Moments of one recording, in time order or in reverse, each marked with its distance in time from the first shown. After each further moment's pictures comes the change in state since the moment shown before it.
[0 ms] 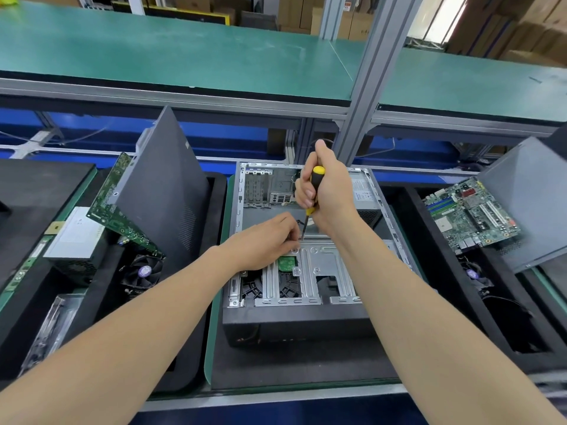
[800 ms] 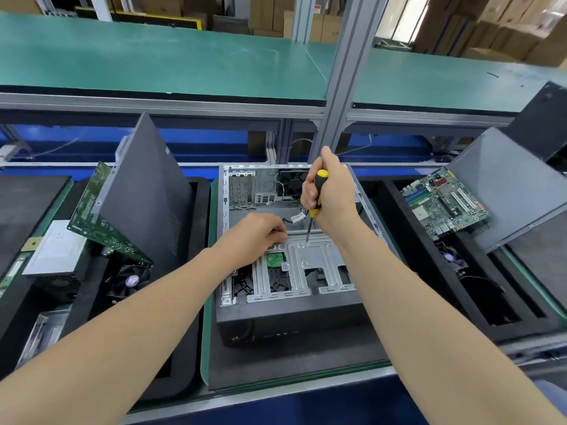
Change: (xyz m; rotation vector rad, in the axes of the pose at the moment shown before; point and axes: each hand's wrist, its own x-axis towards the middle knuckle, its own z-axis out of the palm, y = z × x) left_hand -0.001 0.011 -0.004 -0.063 0.092 -0.042; right_hand -0.019 -0.010 -0.023 -0.032 0.219 -0.002
